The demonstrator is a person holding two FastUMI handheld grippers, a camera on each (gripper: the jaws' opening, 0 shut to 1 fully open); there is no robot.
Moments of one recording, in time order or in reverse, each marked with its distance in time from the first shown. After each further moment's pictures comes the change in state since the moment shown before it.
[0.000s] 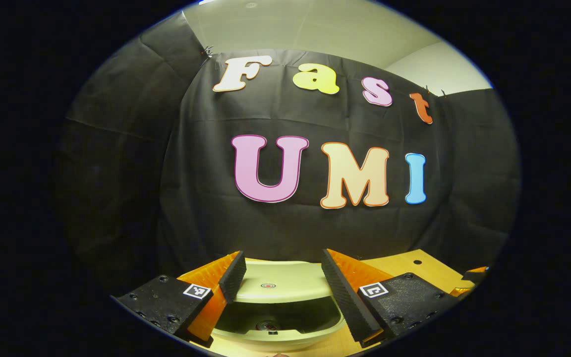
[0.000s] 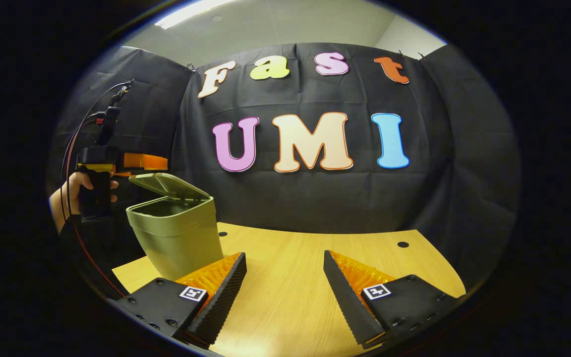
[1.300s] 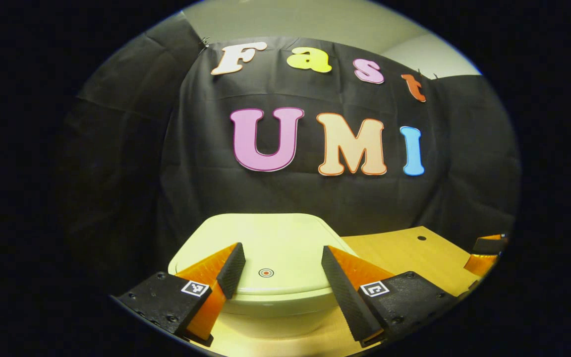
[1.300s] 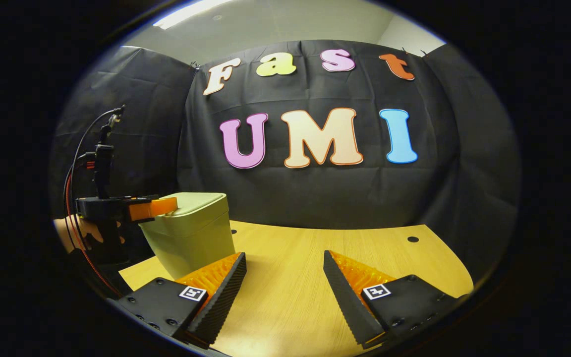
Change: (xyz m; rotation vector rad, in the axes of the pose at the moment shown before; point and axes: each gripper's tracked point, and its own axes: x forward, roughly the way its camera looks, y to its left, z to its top) left arm -0.018 -0.004 -0.082 0.002 0.102 -0.008; right arm 0.000 0.021 -0.005 0.029 0.017 0.017
